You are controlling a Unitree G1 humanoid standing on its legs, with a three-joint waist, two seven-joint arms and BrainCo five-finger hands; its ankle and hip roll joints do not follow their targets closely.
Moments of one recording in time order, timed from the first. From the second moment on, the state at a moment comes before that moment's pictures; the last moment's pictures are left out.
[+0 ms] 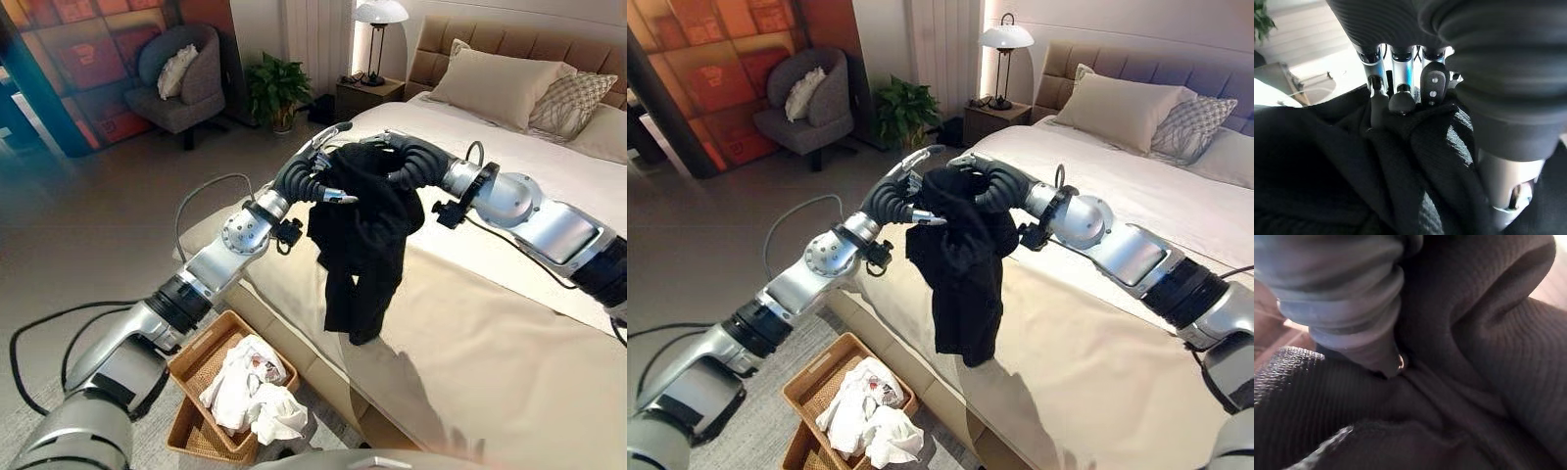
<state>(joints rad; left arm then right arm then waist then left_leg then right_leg) -0.72 0.55 -0.62 0.18 -0.39 -0.20 0.08 -0.96 -1.03 0.83 0.00 0.50 -0.10 0.09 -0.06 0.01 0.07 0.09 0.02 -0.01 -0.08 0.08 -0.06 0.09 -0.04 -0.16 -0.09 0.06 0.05</state>
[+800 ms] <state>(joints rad) -0.64 0.45 -0.55 0.26 -0.25 -0.17 0.13 -0.94 -0.91 0.68 -0.07 0.54 -0.10 0.05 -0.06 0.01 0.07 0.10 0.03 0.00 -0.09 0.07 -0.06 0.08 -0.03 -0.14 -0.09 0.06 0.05</state>
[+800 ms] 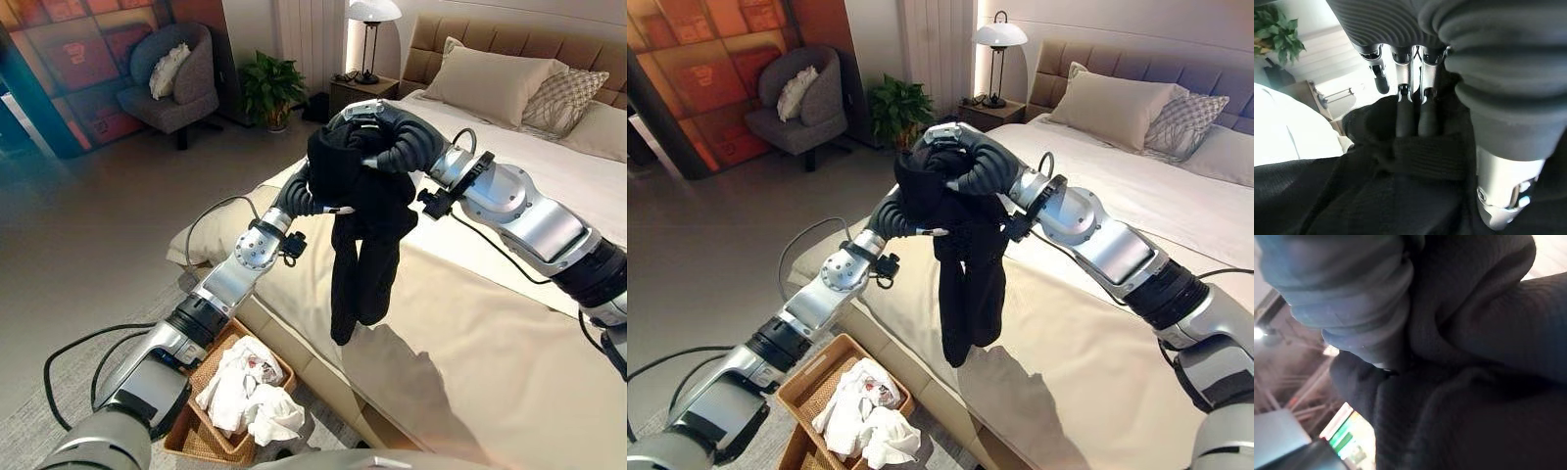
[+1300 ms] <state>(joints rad) -0.55 0.48 -0.50 0.21 -0.25 -0.16 0.12 -0.94 -0.97 0.52 0.10 0.40 -0.12 -0.07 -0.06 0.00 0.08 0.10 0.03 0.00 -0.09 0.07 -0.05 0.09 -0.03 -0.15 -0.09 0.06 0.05</state>
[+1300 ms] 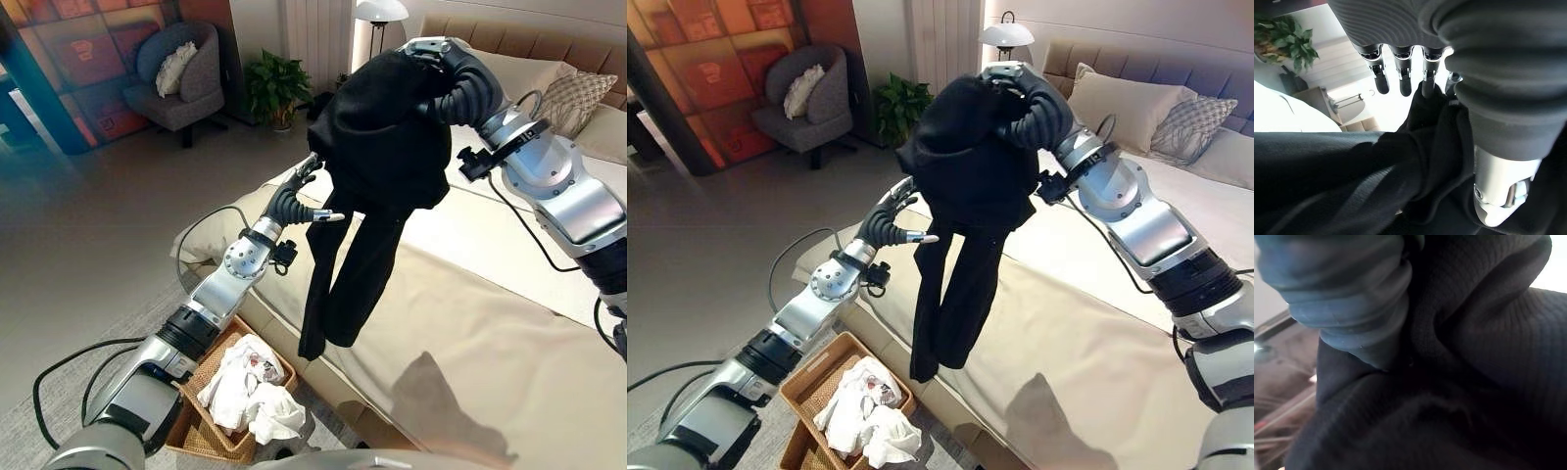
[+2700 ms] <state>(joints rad) -0.64 0.46 -0.57 0.18 -0.39 -0.14 0.10 -0.96 -0.86 0.66 0.04 0.41 -0.13 0.03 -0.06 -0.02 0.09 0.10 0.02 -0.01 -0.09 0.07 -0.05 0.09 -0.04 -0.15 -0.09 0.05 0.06</state>
